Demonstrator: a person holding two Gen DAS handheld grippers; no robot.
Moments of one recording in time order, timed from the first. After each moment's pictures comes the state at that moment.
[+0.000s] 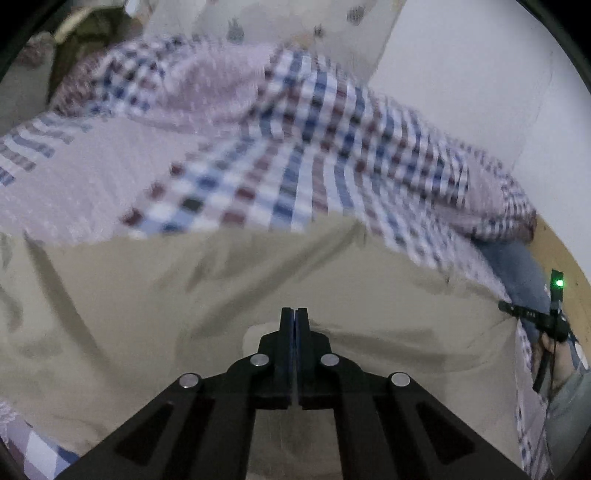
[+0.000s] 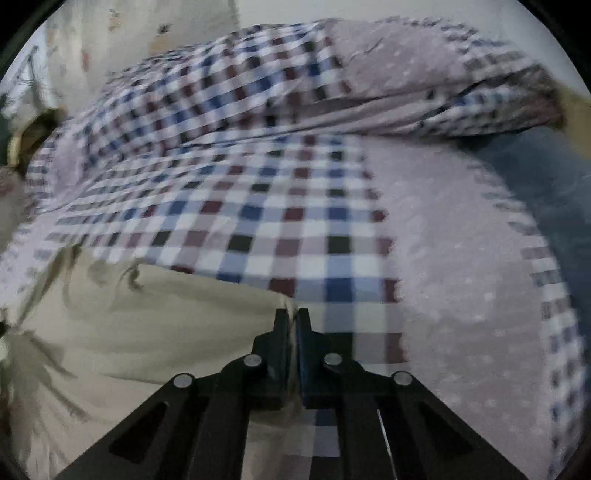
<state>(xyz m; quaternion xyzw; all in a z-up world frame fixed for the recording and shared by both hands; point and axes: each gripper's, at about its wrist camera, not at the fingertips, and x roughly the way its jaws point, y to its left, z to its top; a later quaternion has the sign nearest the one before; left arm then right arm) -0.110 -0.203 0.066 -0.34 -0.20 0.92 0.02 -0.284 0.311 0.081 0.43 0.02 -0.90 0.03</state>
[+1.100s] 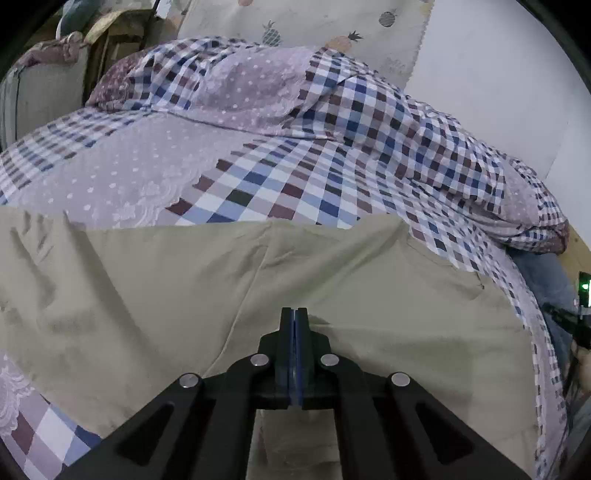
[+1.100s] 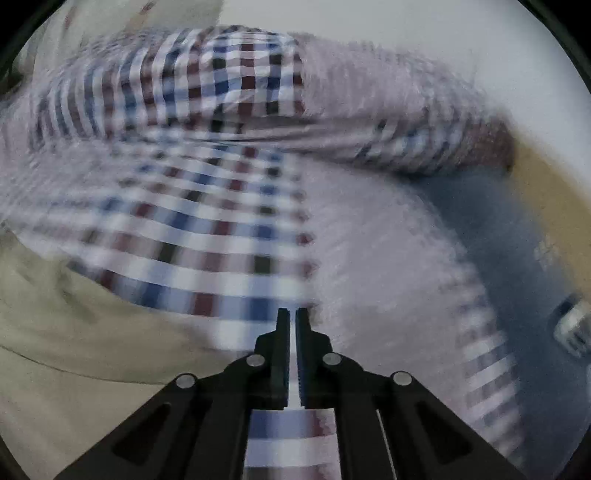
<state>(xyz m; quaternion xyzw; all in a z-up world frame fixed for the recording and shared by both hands) -0.106 -0.213 0.048 -0.37 -0.20 0.91 -0.05 -0.300 0.311 0.082 0.43 0.06 -0.90 -0.05</state>
